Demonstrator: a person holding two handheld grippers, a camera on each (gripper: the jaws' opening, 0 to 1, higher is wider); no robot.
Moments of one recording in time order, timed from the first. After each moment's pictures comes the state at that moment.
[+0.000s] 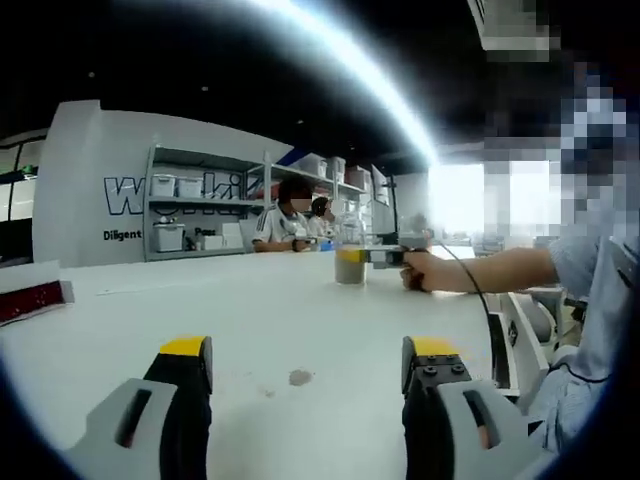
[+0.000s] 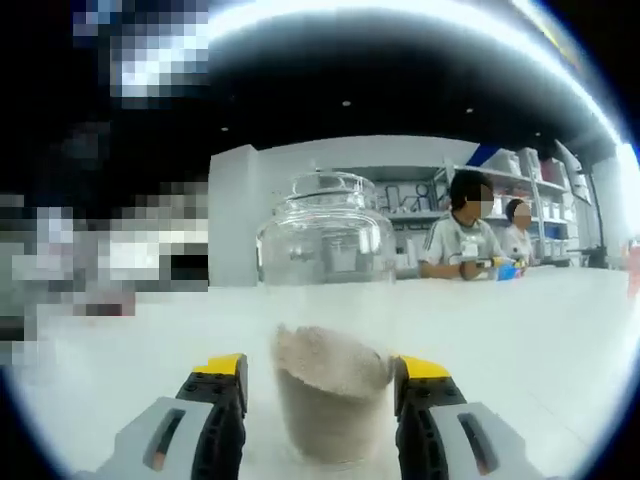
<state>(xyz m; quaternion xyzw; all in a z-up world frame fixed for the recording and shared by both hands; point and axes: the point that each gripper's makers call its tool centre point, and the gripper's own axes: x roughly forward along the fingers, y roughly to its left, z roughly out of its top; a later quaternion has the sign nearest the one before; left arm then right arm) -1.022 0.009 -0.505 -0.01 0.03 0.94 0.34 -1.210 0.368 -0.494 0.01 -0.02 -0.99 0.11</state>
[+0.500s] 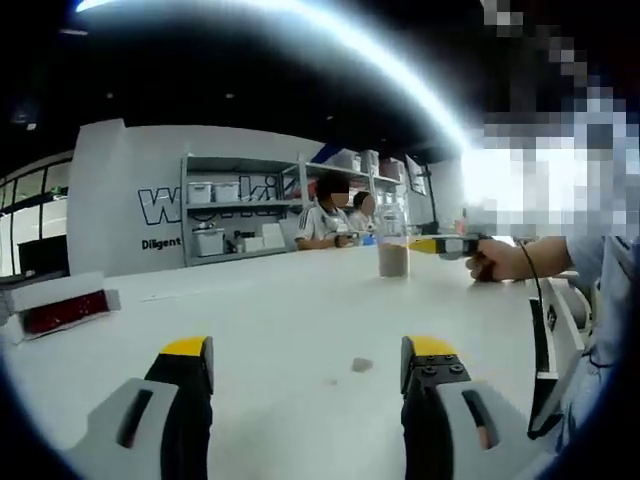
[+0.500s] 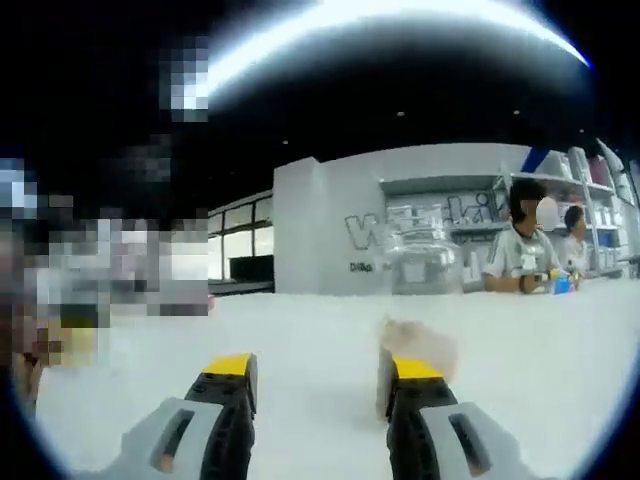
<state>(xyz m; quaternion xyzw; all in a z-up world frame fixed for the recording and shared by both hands) -1.034 -0.025 -0.504 0.00 0.05 0.96 0.28 -1.132 0.285 -0.479 -0.03 0.00 -0.96 0.28</state>
